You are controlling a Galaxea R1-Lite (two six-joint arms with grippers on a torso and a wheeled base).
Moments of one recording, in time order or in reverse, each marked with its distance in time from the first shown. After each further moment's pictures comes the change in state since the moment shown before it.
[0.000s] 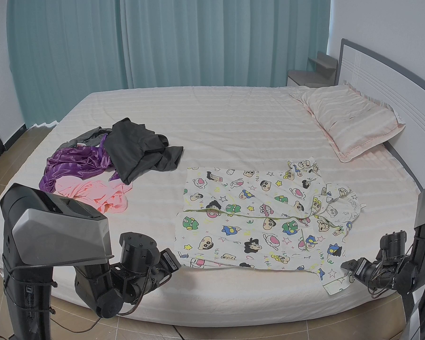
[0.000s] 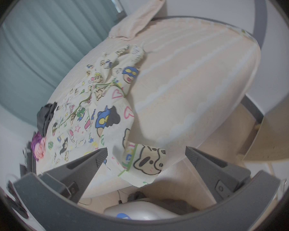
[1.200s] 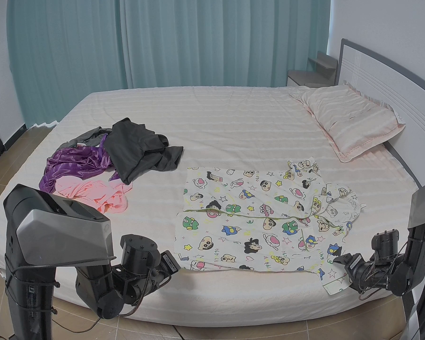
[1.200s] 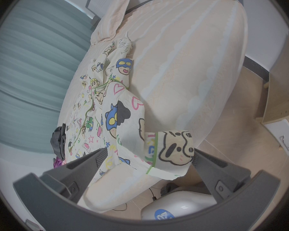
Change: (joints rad) left arm 0.001 0.017 0.004 -0.003 0.008 -0.006; right arm 0.083 0.010 -0.043 0.017 0.047 0.366
